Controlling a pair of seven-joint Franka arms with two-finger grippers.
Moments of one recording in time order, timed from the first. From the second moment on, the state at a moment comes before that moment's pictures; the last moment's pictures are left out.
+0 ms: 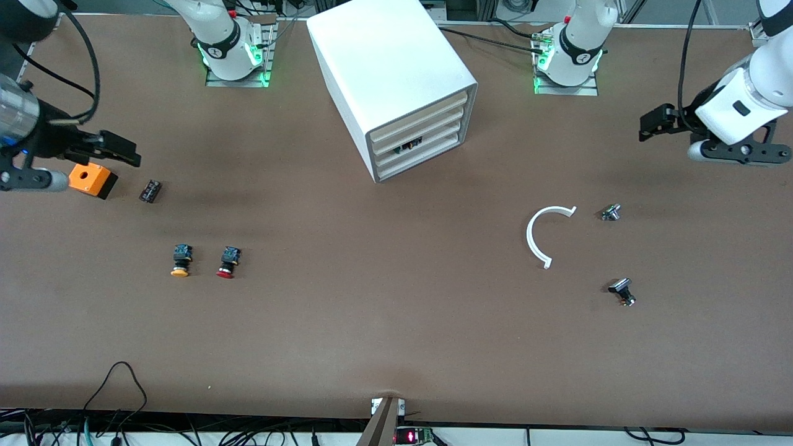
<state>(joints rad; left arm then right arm) -0.01 -0.05 -0.05 -1.73 -0.07 1.47 0.02 -0.06 0.16 0.13 -1.48 0.03 1.49 0.11</state>
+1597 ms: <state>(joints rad) -0.03 0.48 -0.16 -2.03 -1.04 1.70 0.95 0.18 0.39 0.14 -1.65 0.04 1.81 0.67</state>
